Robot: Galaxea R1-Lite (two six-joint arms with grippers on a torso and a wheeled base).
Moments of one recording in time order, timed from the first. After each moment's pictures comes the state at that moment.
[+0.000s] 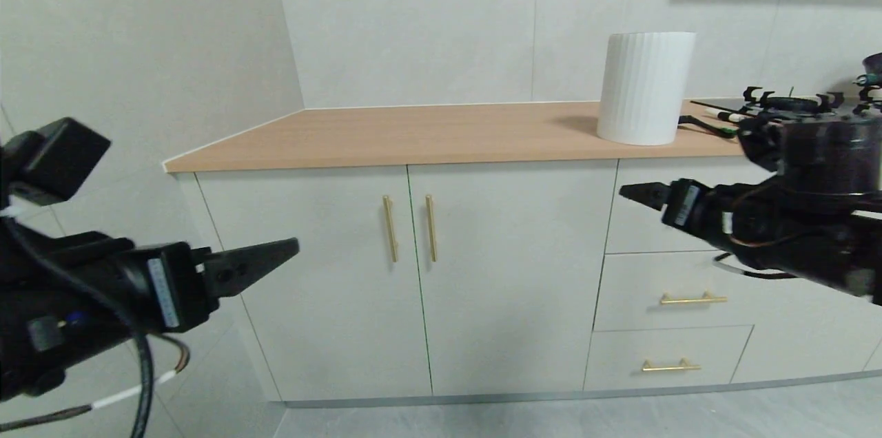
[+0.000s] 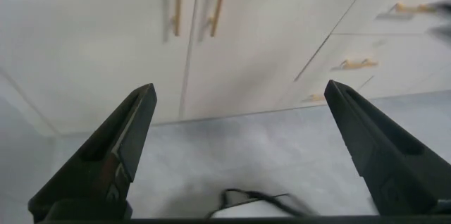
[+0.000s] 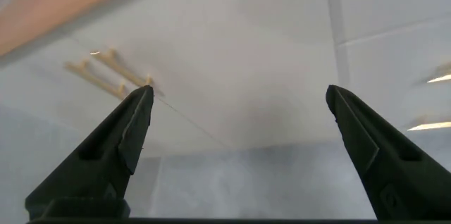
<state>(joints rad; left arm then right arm) -0.51 1.12 -0.76 -0.02 0.20 -0.35 0.40 1.54 -0.82 -0.44 -0.15 0.51</state>
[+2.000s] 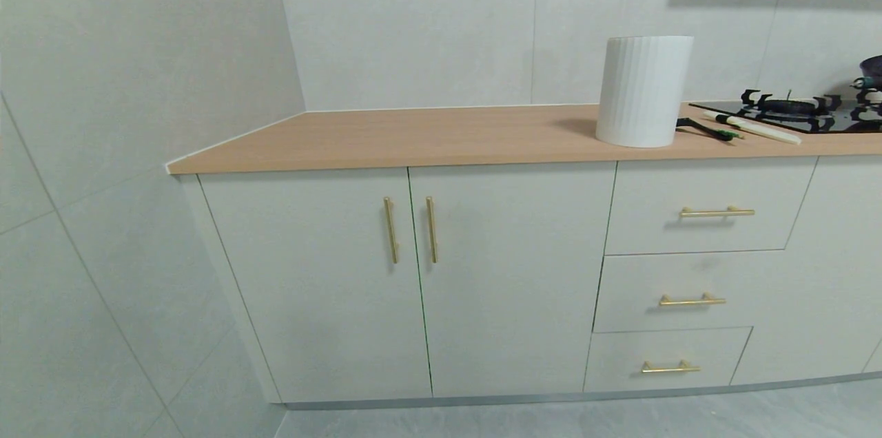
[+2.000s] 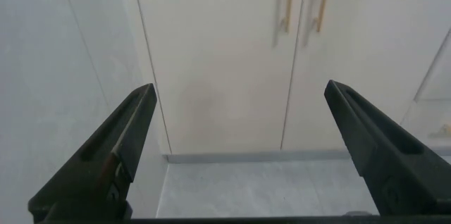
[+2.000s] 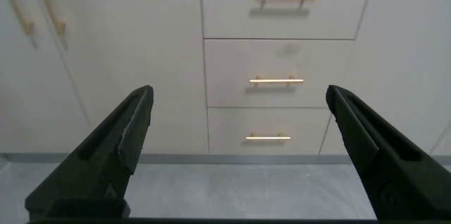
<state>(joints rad) 0.00 0.00 0.00 0.00 0.00 0.01 0.00 0.01 0.00 0.00 0.03 -0.02</state>
